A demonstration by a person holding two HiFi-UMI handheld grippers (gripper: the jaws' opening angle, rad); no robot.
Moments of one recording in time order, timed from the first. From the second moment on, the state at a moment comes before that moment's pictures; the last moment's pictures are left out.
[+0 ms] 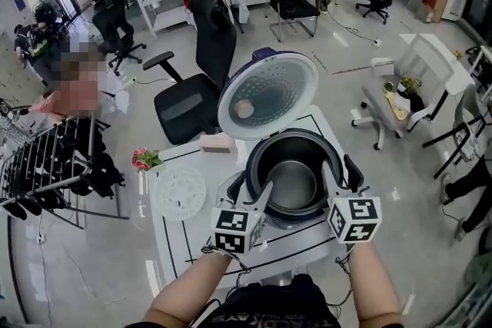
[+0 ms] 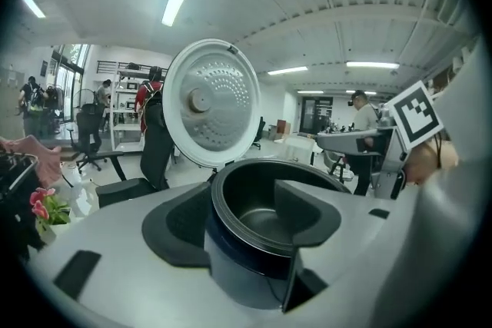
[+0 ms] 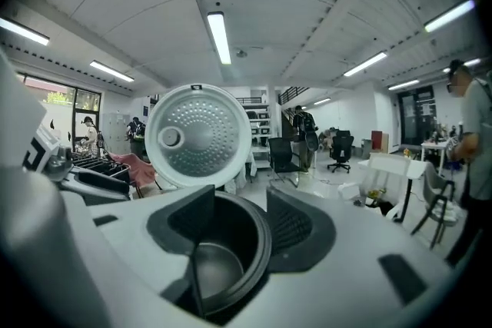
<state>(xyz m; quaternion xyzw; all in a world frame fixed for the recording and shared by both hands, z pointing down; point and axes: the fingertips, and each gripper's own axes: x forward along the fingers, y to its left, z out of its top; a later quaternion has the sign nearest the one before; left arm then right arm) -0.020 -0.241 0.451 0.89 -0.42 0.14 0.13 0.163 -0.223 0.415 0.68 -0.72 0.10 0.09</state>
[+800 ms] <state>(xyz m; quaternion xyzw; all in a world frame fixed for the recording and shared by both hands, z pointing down) -0.012 -0.256 0.496 0.80 -0.54 0.20 0.14 0.193 -0.259 0.491 0.60 -0.76 0.17 0.16</state>
